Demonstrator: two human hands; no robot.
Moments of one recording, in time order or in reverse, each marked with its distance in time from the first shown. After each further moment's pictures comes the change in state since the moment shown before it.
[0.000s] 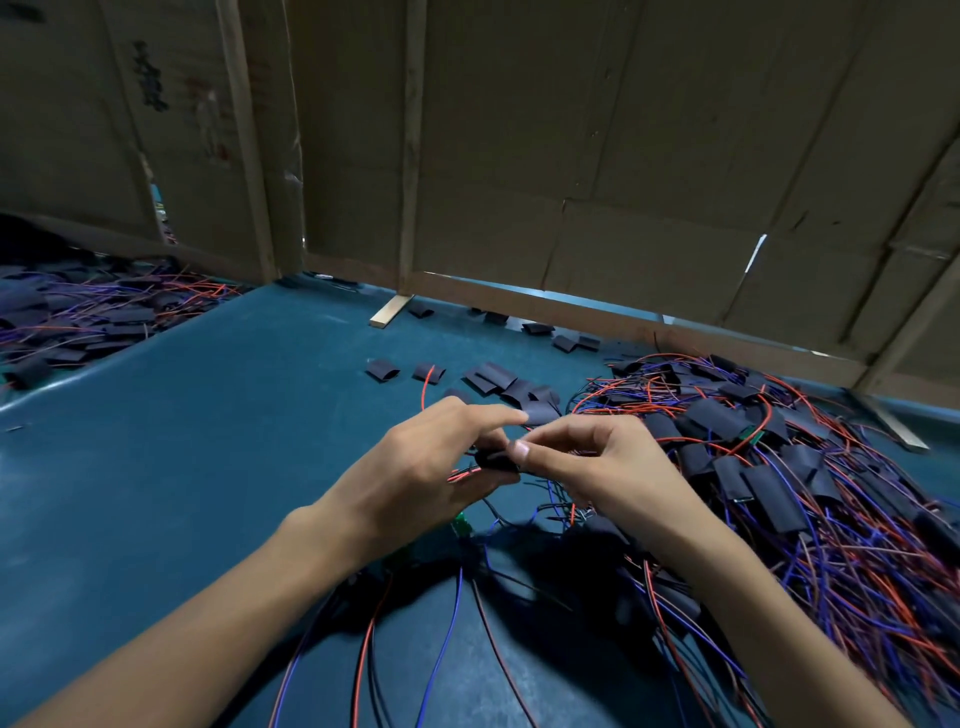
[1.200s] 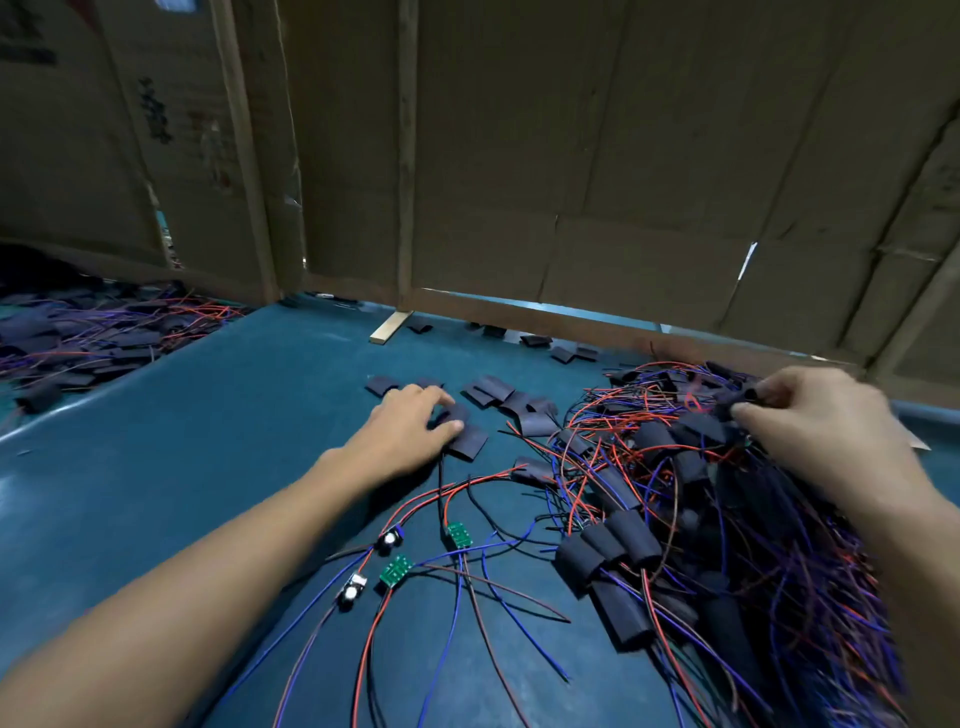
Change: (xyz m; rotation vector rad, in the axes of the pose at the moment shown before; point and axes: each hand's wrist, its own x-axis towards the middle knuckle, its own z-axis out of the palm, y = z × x) left_hand 0.010 -0.101 0.025 0.261 -0.549 -0.818; right_hand -0.011 -0.004 -0.124 -0.848 0.589 0.277
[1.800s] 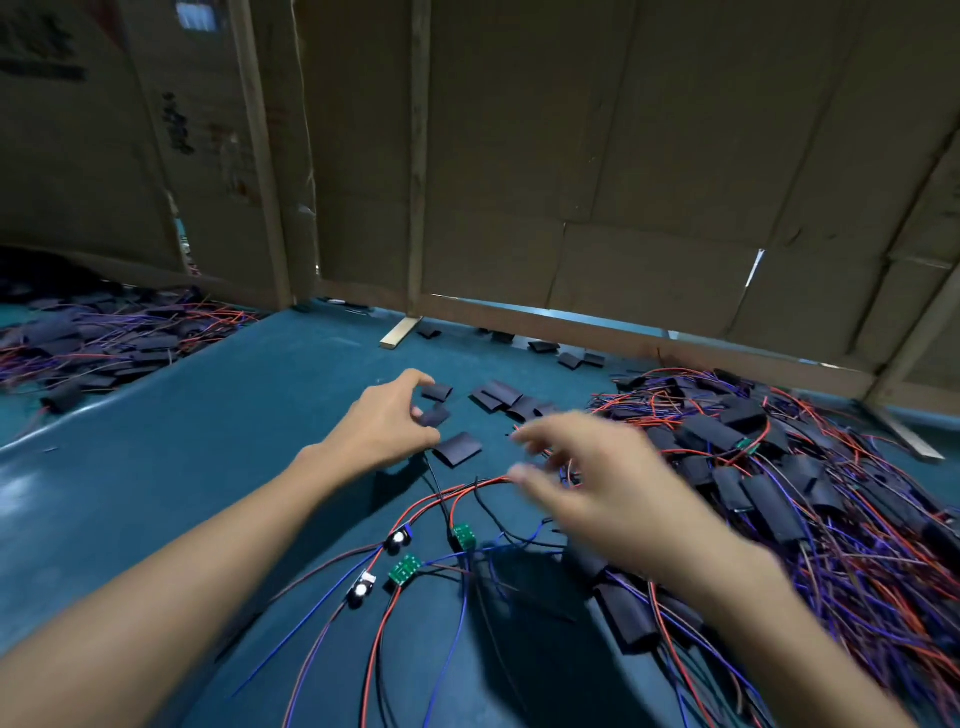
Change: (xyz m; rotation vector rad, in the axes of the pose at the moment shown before) left_hand -0.017 -0.011 -0.025 -0.222 0.078 -0.150; right_hand -0.077 -0.089 0.051 0.280 -0.346 -0.699
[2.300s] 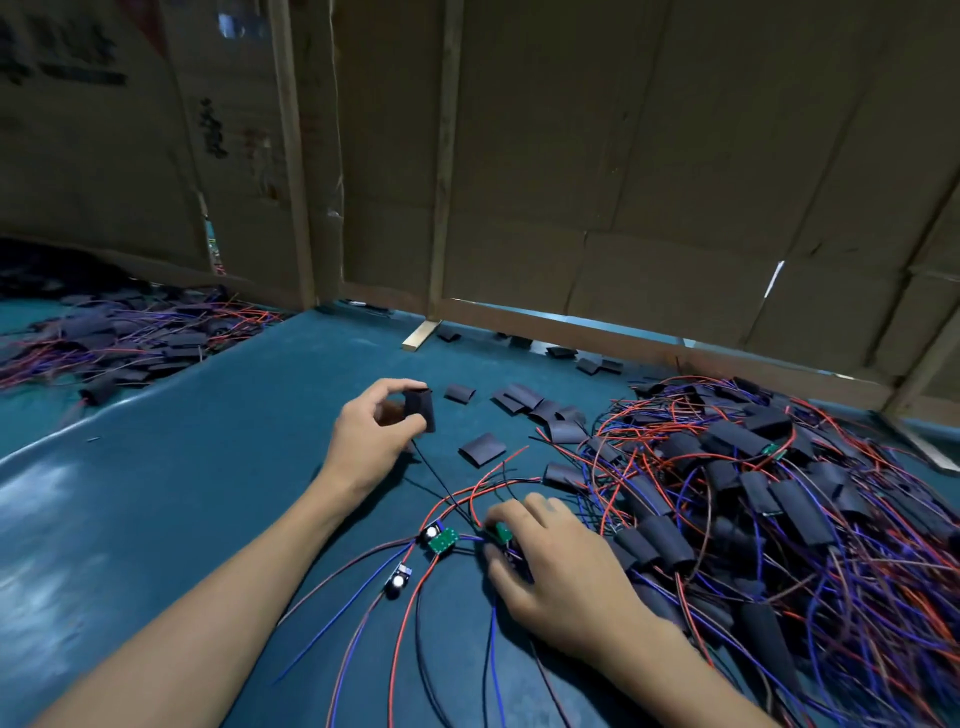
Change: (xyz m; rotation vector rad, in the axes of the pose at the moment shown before) left_hand -0.033 -0.031 0.003 -0.728 0.317 0.028; right_hand -0.020 0.003 0.101 -0.215 -0.082 -0.031
